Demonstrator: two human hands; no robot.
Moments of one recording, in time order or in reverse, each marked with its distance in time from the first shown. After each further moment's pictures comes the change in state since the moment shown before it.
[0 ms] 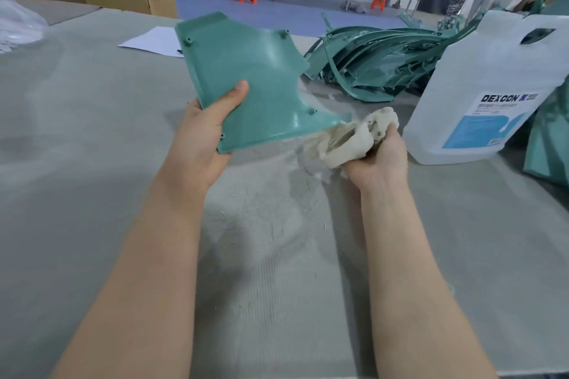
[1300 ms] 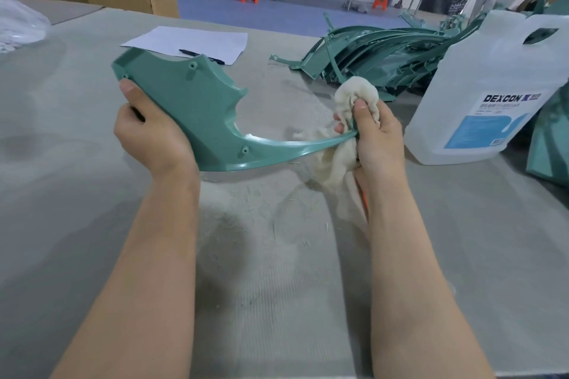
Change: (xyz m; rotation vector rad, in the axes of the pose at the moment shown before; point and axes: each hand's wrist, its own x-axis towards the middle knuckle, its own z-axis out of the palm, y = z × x) left_hand 0.014 0.003 -0.034 0.426 0.909 0.414; right_hand -0.006 0.007 0.002 -0.809 -0.214 -0.542
